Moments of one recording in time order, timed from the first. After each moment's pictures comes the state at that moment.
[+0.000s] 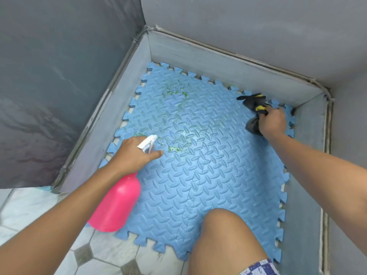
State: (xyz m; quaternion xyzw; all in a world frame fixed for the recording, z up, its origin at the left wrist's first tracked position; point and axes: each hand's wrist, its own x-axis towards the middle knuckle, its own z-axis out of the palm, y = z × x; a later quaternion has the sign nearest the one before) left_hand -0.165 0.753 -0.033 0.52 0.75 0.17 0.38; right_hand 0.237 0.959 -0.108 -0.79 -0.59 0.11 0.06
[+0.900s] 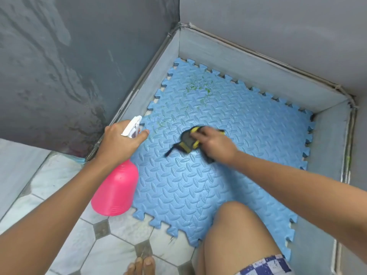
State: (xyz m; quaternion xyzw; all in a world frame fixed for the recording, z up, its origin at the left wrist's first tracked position) left_hand -0.223 0.704 -0.011 0.47 0.80 0.28 0.23; right_hand 0.062 0.829 -0.109 -0.33 -0.93 0.14 0.03
